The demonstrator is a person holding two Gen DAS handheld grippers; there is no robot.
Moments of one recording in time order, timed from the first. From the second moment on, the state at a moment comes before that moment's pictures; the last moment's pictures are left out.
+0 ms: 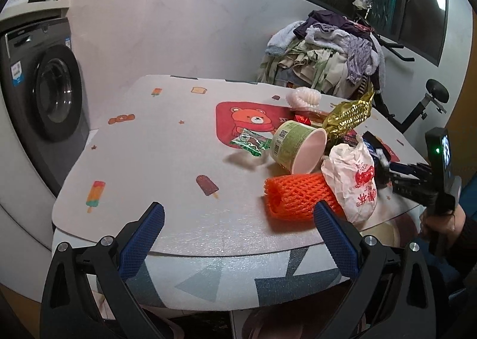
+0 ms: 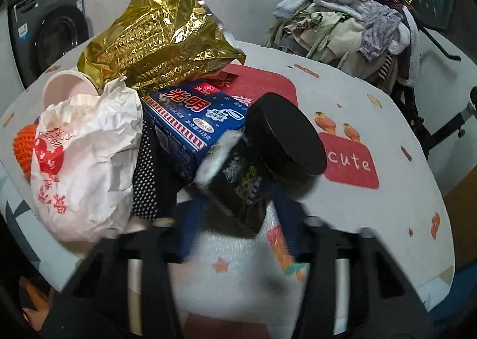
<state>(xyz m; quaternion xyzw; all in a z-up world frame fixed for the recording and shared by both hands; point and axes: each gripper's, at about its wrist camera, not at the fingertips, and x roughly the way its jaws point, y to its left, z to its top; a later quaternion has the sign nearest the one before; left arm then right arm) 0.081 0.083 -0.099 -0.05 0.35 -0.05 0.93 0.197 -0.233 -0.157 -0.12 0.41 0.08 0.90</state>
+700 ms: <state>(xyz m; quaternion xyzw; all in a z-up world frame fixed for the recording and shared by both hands) 0.116 0.052 -0.090 -0.04 0.35 -0.13 0.93 0.128 -0.266 -0.096 0.04 0.34 0.09 0.93</state>
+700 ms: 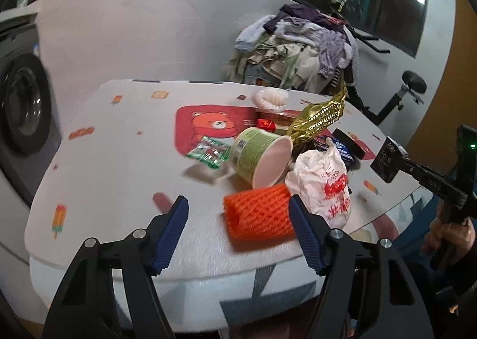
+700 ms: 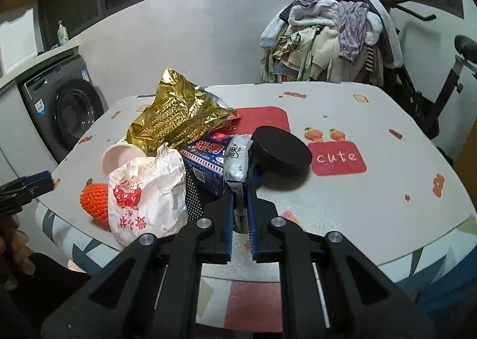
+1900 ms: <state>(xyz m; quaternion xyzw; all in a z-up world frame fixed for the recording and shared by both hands) 0.263 0.125 -0.119 -0.24 0.41 -0.06 0.88 0.125 -0.271 -0.112 0.05 0.37 0.10 0.92</state>
